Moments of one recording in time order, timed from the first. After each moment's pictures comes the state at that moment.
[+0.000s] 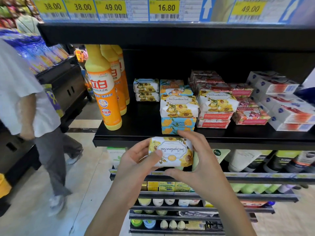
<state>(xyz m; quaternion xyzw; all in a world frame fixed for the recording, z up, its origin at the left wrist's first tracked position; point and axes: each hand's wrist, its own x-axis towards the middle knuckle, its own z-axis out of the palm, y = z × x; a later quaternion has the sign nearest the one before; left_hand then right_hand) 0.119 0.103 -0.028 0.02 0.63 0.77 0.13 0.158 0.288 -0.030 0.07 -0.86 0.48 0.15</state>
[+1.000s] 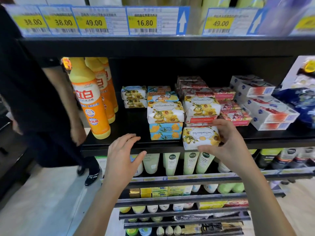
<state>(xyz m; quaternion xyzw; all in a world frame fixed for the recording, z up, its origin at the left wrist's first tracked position) 0.050 0.096 -0.068 0.20 0.92 0.29 -0.17 0.134 0.401 -0.020 -0.07 -0.83 0.51 0.18</state>
